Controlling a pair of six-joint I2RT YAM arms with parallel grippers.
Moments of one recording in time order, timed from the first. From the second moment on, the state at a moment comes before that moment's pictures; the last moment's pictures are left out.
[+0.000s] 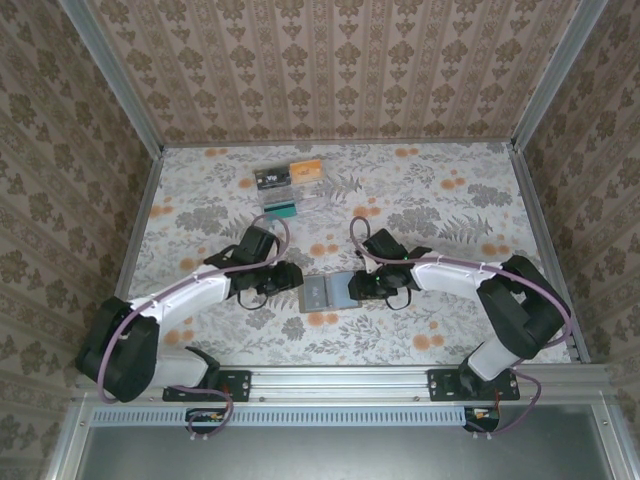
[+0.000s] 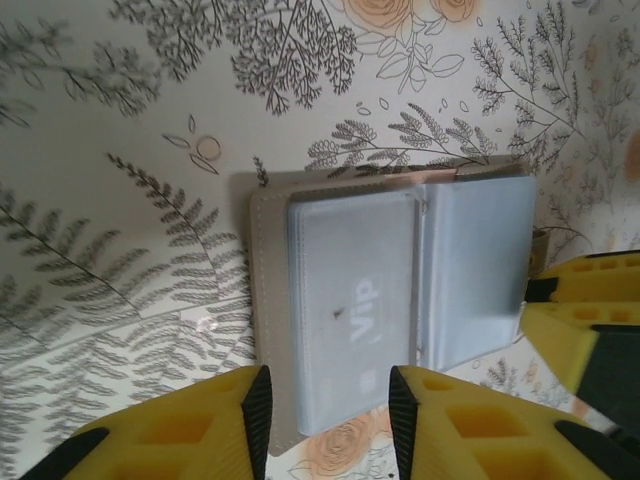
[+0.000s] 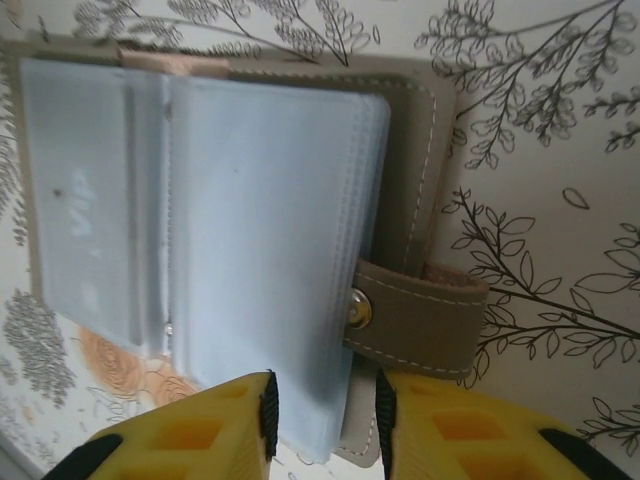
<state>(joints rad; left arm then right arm) -0.60 1.30 0.67 -0.37 0.35 -0.77 0.64 1.58 0.79 -0.35 -0.29 0.53</state>
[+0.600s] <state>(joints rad) -0.63 1.45 0.67 -0.25 0.41 -0.83 0.66 1.61 0.79 -0.32 -0.26 0.55</state>
